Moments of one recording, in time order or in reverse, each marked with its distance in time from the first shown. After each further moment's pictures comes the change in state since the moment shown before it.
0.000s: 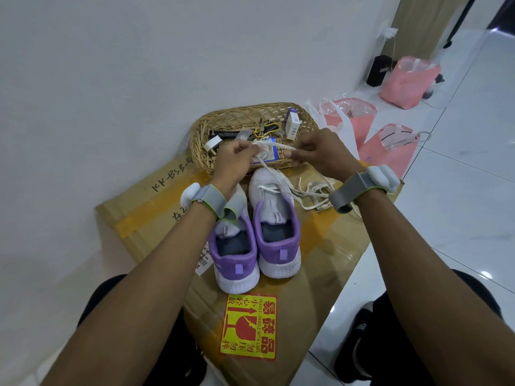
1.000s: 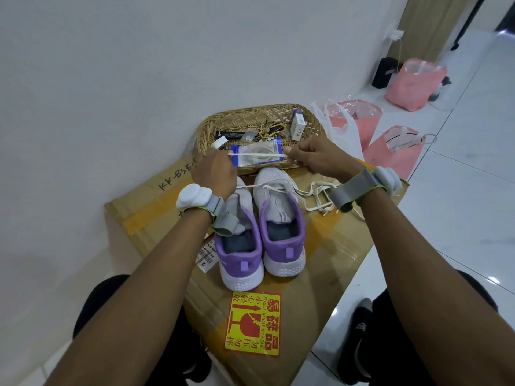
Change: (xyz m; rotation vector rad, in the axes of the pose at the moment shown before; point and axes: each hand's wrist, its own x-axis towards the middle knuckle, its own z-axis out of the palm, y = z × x) left_hand -0.010 -0.012 -0.039 1.180 0.205 0.174; right_hand 0.002 -0.007 0.010 0.206 -0.152 0.079
